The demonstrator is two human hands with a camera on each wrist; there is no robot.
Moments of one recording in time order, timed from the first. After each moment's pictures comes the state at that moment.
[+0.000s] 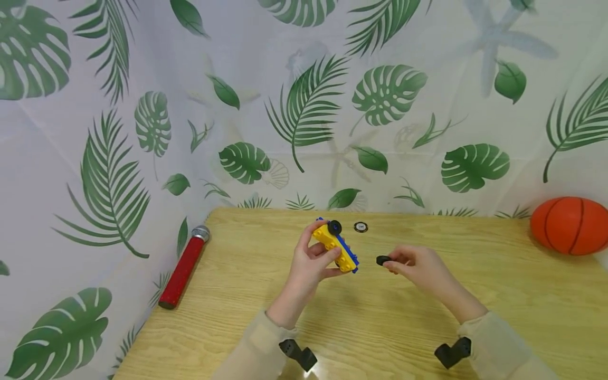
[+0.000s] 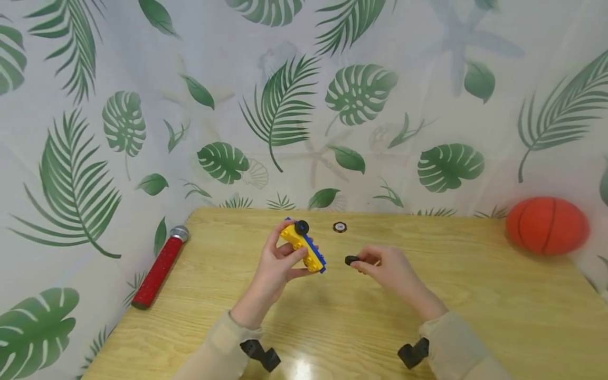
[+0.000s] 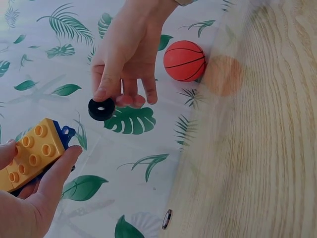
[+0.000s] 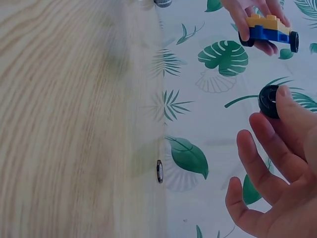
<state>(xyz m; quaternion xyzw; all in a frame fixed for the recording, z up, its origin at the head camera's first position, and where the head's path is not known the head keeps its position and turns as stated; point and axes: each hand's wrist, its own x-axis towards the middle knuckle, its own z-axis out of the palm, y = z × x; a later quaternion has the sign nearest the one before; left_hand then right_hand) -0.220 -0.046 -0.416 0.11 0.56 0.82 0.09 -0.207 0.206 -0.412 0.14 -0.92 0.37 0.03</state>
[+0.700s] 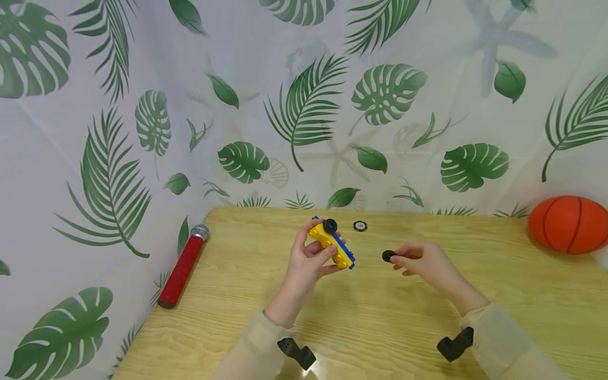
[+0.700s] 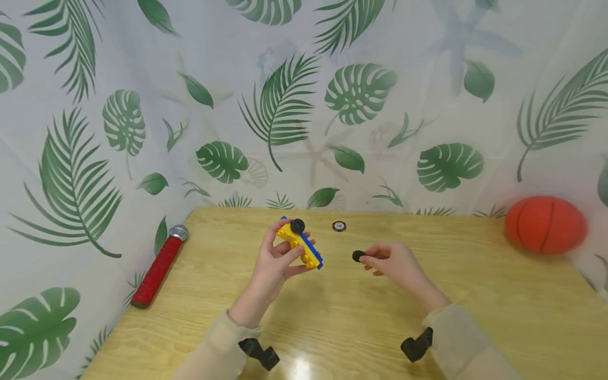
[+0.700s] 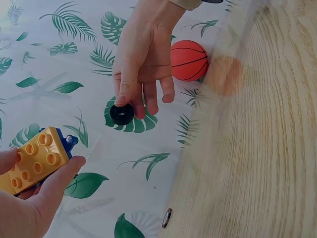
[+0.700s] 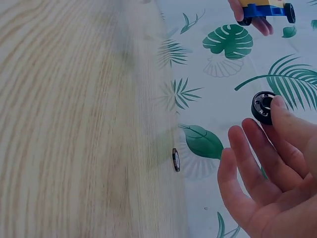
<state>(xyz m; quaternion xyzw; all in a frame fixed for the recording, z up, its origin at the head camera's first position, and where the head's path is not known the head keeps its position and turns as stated) -0.221 -0.048 -0.415 0.11 0.54 0.83 0.08 -0.222 0.228 -0.423 0.07 -0.86 0.50 -0.07</state>
